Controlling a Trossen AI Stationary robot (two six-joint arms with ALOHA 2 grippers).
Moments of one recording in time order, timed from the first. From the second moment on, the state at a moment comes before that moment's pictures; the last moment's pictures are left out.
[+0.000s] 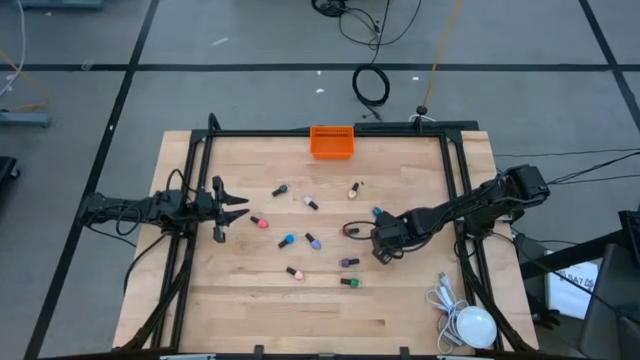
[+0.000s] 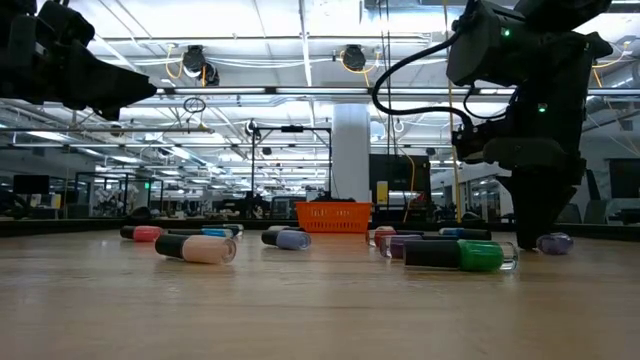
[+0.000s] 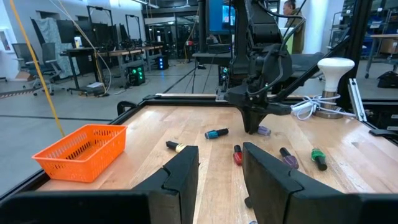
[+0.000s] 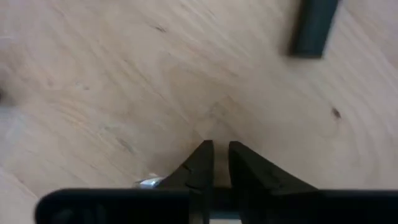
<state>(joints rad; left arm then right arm) -0.10 0.03 0.04 0.00 -0.22 0.04 0.22 1.56 0.75 -0.58 0.11 0.96</state>
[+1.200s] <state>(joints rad) -0.10 0.03 0.04 0.00 -0.22 0.04 0.34 1.42 0.75 -0.62 0.00 0.21</state>
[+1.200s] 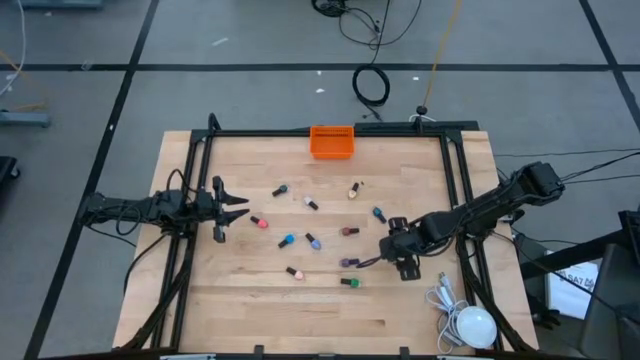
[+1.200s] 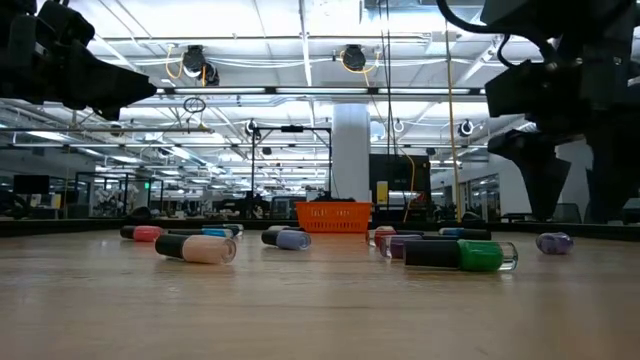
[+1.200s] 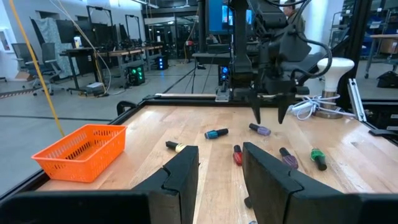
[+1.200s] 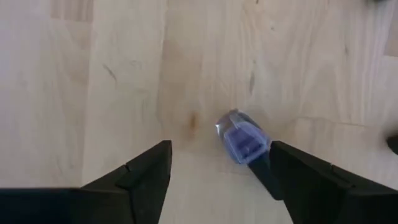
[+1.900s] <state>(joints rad) -0.10 0.03 0.04 0.00 -0.22 0.04 0.31 1.42 0.59 -0.48 0.05 0.24</state>
